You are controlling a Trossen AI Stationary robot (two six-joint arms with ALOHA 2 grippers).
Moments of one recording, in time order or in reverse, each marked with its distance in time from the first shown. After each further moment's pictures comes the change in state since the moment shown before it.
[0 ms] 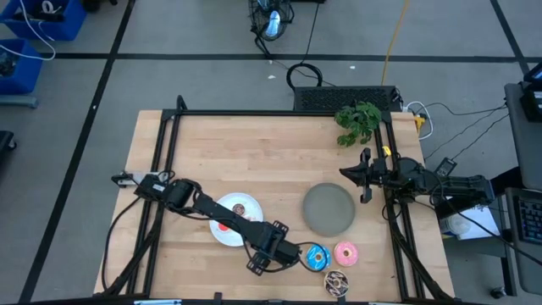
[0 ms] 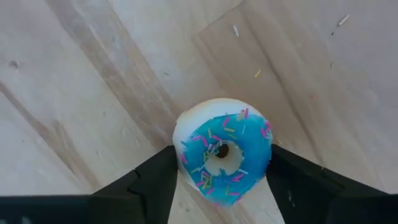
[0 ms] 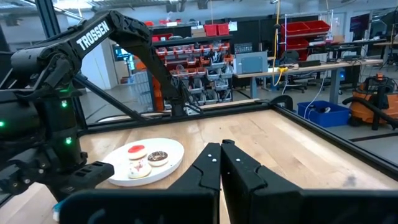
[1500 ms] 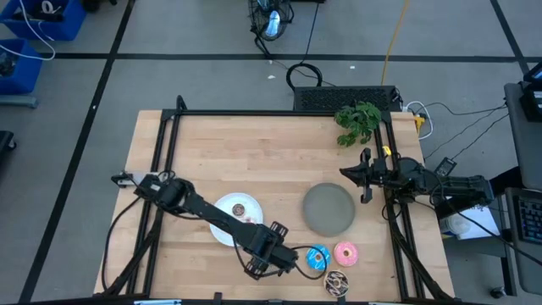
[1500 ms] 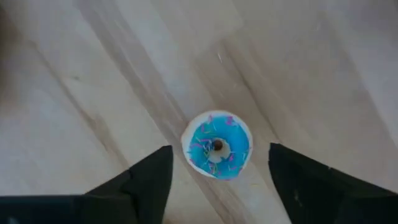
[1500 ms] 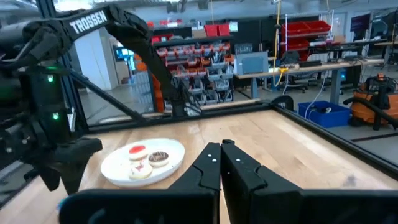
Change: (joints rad) left arm -0.035 -0.073 0.060 -0.084 -0.070 -0.034; right arm 0.000 -0.010 0.000 -0.005 -0.003 0.003
